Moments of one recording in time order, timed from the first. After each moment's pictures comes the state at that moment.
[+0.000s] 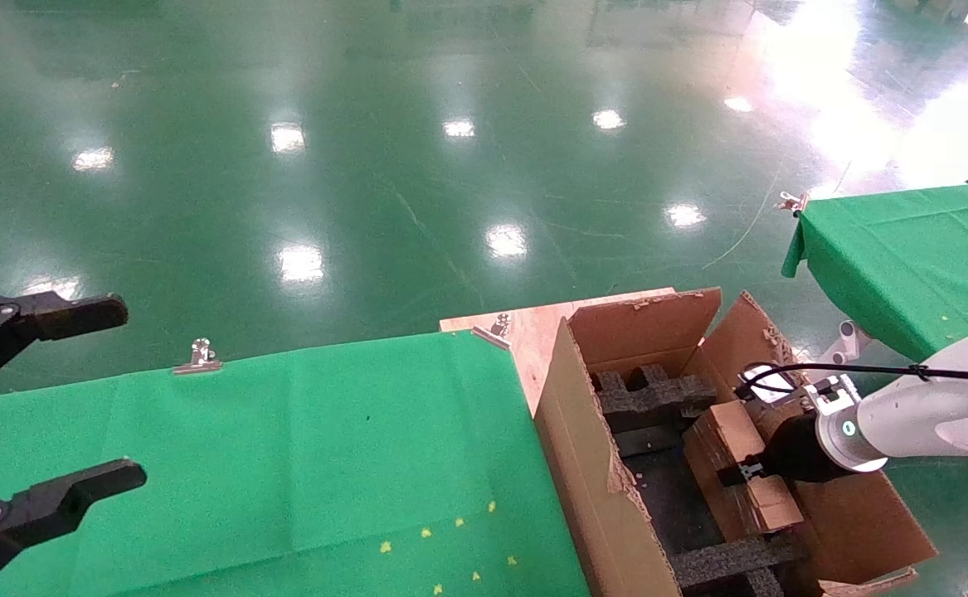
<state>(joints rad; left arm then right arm) -1.07 0.57 0.36 -1.23 0.65 1.44 -0.13 1.57 -0.76 -1.90 0.37 -0.95 -0.80 0.82</state>
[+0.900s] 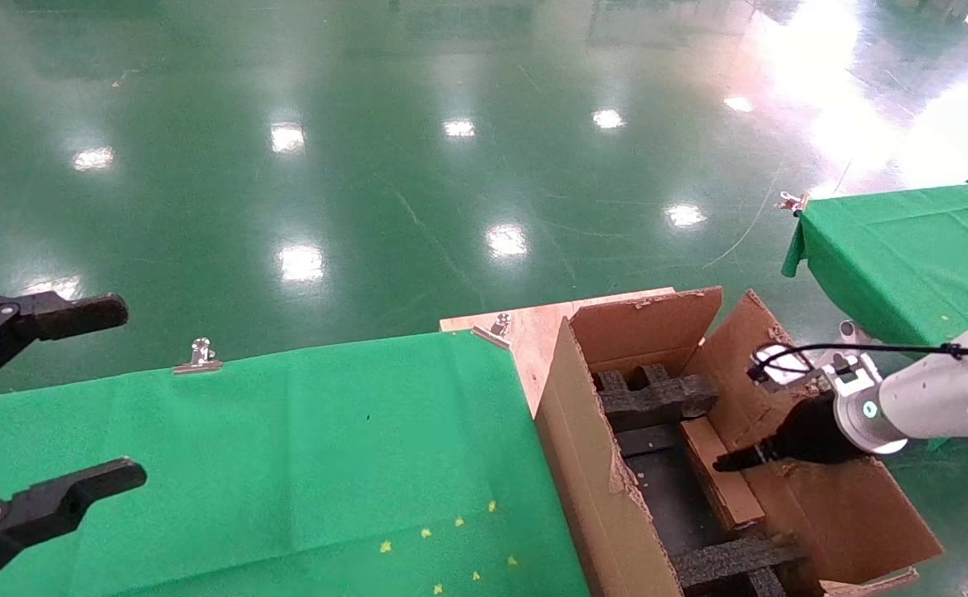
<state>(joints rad) -1.07 0.57 0.36 -1.23 0.65 1.44 -0.13 1.69 -0.69 -1.90 0.47 -0.99 -0.81 0.83</state>
